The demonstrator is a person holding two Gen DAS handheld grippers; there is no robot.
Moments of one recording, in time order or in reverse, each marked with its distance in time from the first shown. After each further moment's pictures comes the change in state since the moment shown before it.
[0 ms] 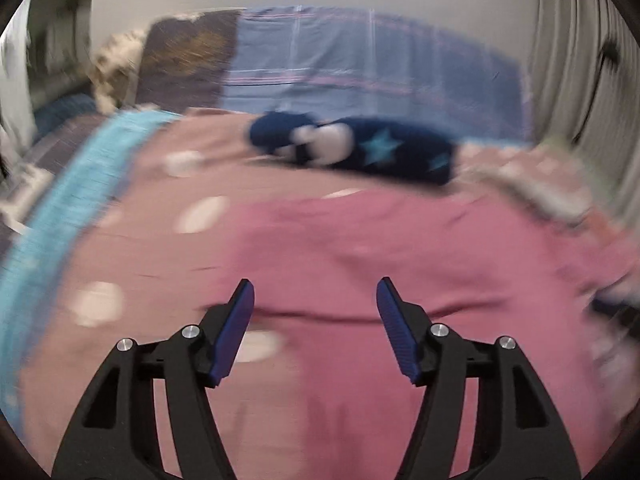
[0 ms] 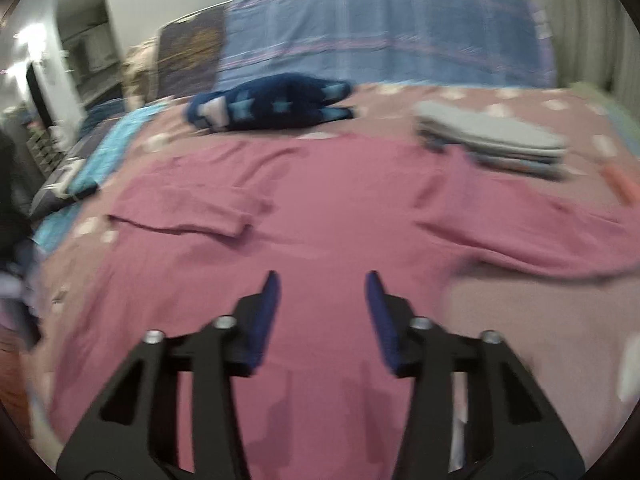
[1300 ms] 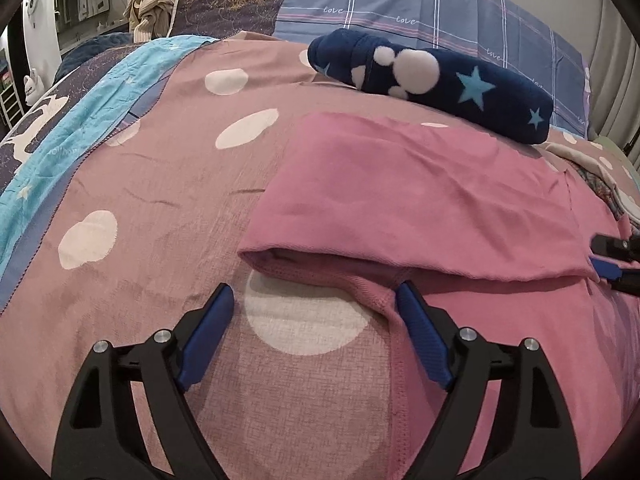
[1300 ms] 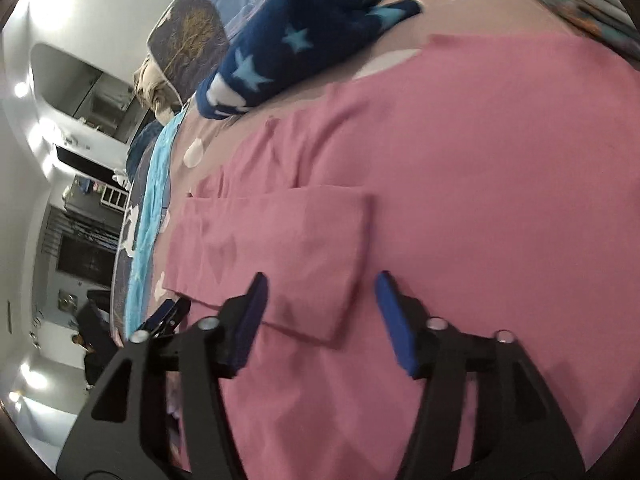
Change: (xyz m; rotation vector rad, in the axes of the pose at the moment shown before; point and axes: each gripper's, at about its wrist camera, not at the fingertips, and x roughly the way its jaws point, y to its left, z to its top) left arm 0.074 0.035 -0.029 -0.157 0.169 0.062; right arm 0.158 0.011 0.063 0.322 0.252 0.352
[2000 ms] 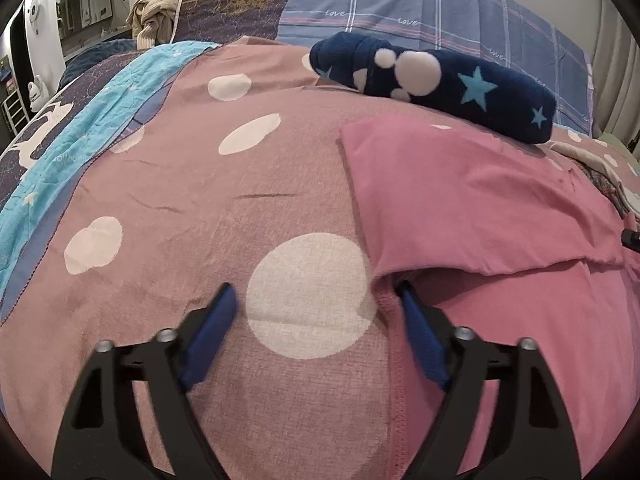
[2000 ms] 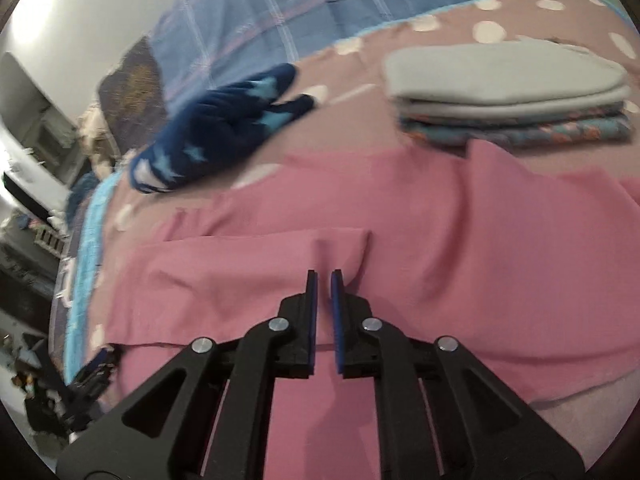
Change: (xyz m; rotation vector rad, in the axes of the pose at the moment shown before) left arm -0.004 -0.004 0.001 0.017 -0.021 0.020; right arm -0.079 -0.057 0.020 0.047 -0.222 -0.311
